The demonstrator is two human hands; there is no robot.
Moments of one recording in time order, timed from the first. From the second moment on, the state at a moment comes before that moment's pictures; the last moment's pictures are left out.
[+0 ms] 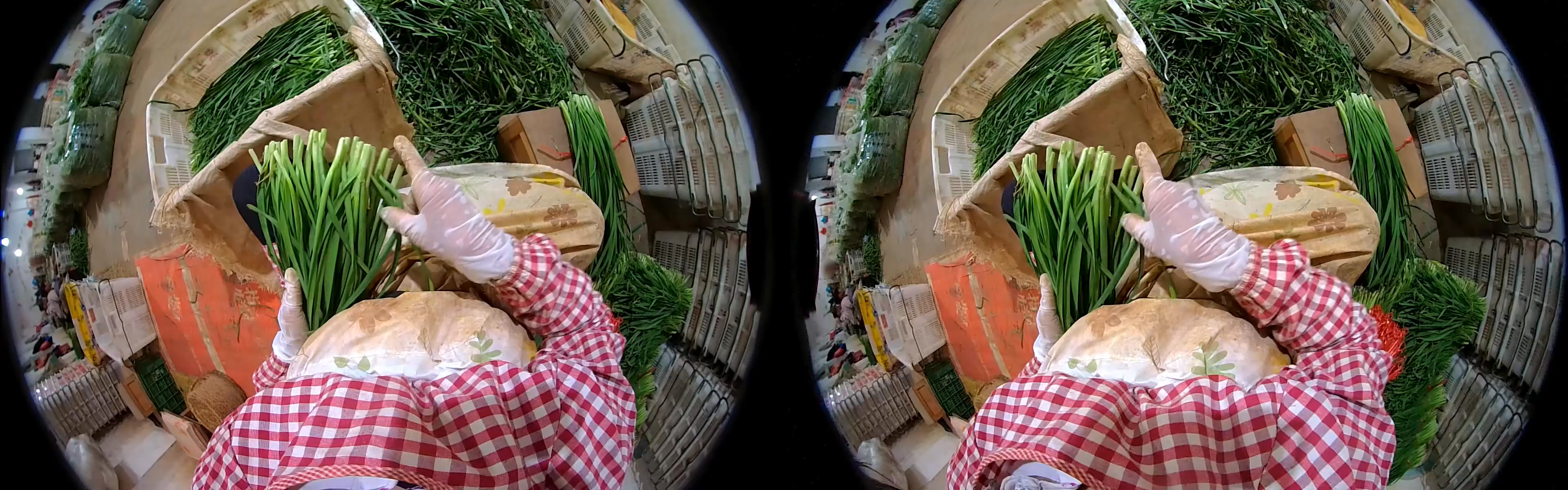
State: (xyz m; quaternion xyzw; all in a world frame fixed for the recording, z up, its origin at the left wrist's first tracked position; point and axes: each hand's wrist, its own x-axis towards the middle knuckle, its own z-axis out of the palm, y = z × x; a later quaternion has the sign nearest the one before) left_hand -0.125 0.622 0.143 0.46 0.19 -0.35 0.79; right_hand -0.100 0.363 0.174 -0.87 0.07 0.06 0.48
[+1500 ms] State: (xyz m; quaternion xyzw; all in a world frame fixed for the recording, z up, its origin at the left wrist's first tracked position) left_hand -0.126 0.602 0.172 0.62 -0.05 -0.42 0.66; right_hand -0.058 0.328 0.216 -0.91 -0.01 0.12 0.40
